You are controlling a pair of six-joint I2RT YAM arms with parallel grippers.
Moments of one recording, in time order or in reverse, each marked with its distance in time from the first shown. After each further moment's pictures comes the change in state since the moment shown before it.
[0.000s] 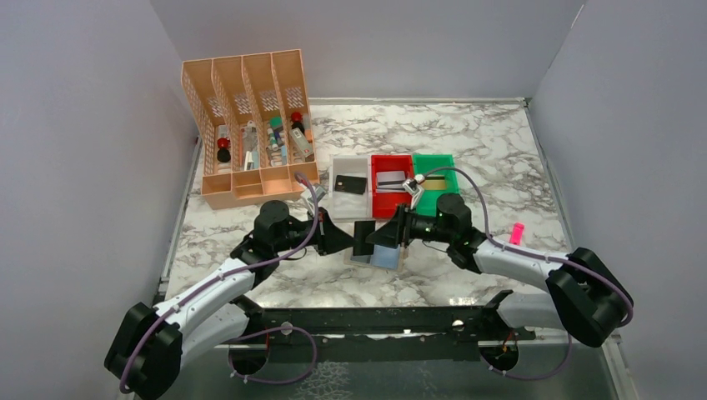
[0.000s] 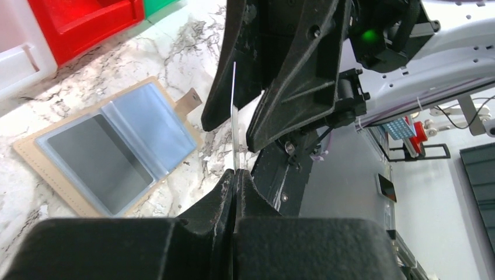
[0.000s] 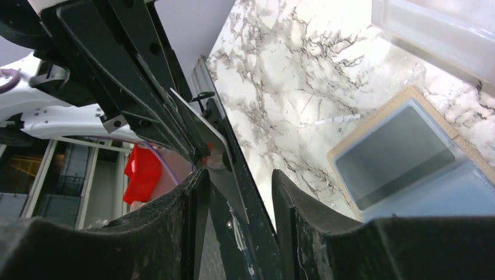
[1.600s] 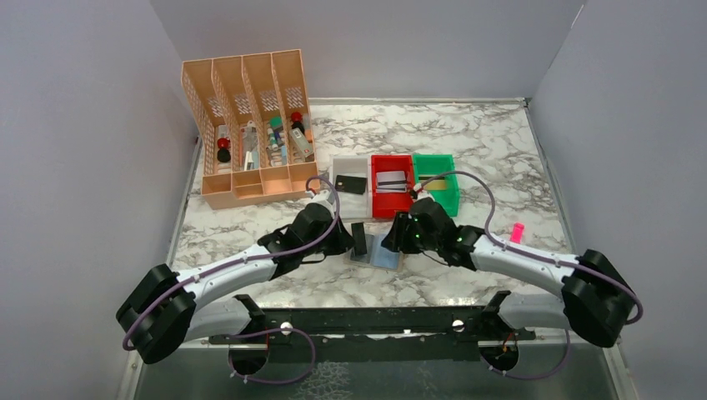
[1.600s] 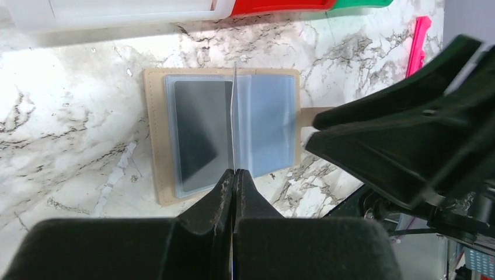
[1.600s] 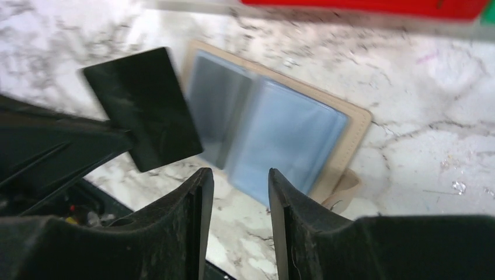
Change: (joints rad) left arm -0.241 0.225 0.134 -0.308 -0.651 -0.189; right arm 0.151 0.017 0.166 -0.710 0.653 -0.018
